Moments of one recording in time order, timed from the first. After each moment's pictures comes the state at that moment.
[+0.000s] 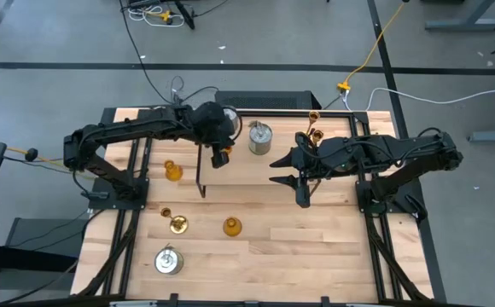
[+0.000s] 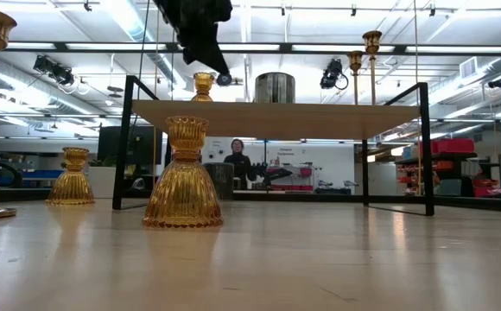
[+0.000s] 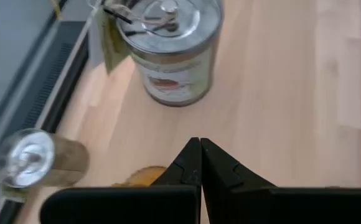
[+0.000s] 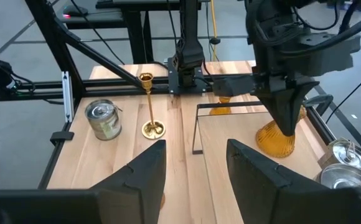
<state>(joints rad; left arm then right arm) 0.26 1.47 1.40 -0.74 -0.02 0.06 0.22 1.36 1.54 -0.64 0.22 0.12</state>
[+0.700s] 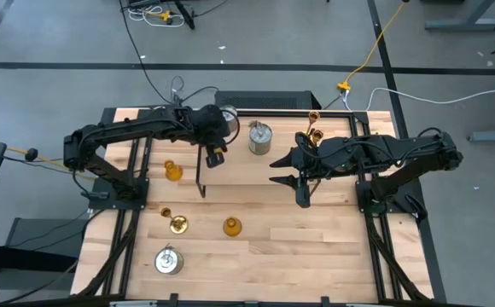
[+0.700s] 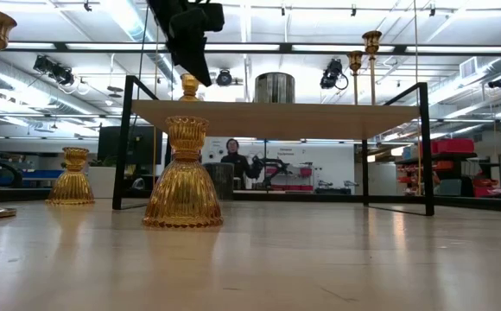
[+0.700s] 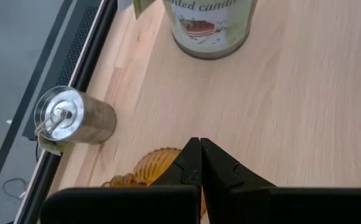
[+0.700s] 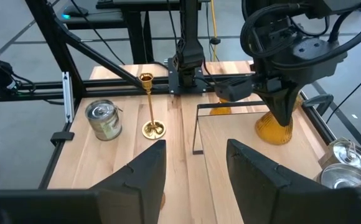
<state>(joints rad) 0.27 1.47 1.40 -0.87 -0.14 0.07 0.22 1.36 1.54 -0.64 0.22 0.12</state>
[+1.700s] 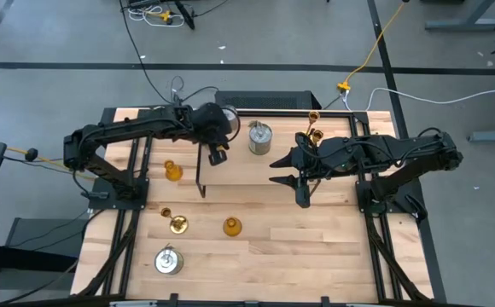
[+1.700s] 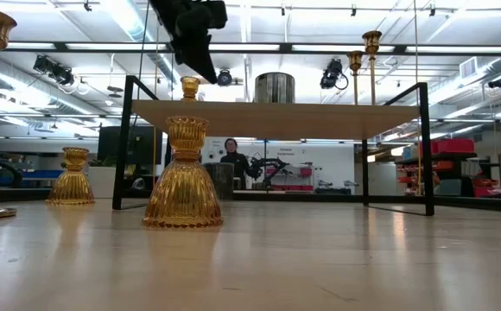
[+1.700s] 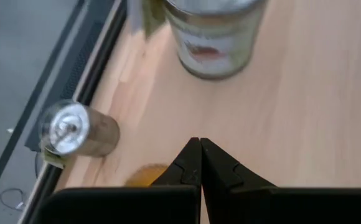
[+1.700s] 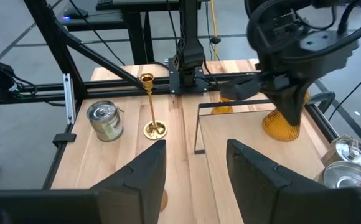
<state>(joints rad) 0.28 1.47 1.40 -0.81 -0.14 0.07 0.22 1.36 1.54 -0.64 0.22 0.14</state>
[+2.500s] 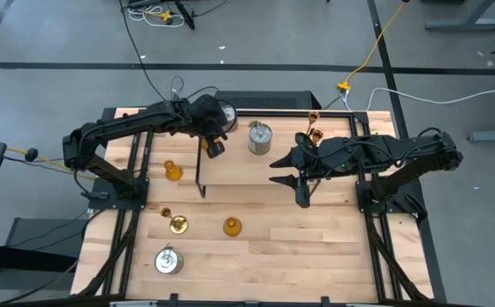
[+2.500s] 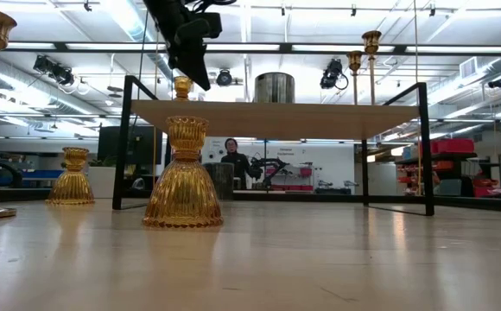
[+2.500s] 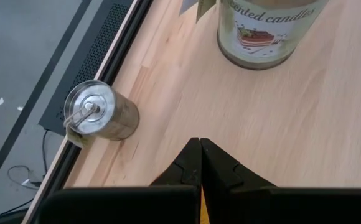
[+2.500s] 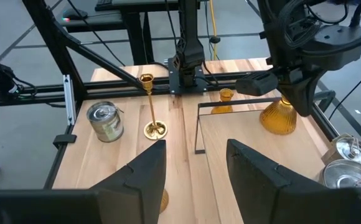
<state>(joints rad) 0.36 1.47 1.40 -0.84 -0.14 0.06 0.22 1.36 1.54 -0.64 0.22 0.15</state>
